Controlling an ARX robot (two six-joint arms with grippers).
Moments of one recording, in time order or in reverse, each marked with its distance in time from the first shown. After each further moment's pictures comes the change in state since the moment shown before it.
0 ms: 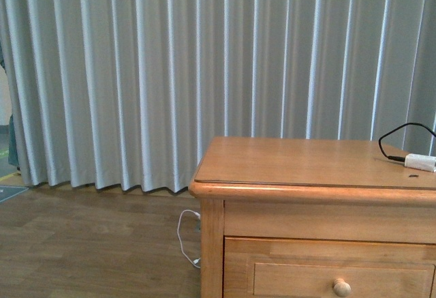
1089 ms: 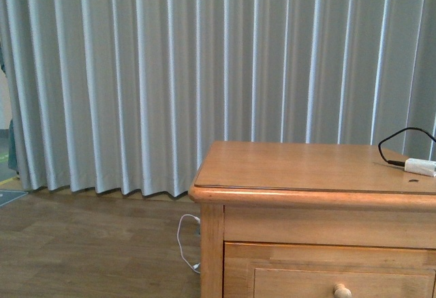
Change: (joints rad) left arm 0.000 0.000 0.000 0.000 0.000 0.000; right arm -0.129 -0.420 -0.238 -0.171 -0.124 -0.016
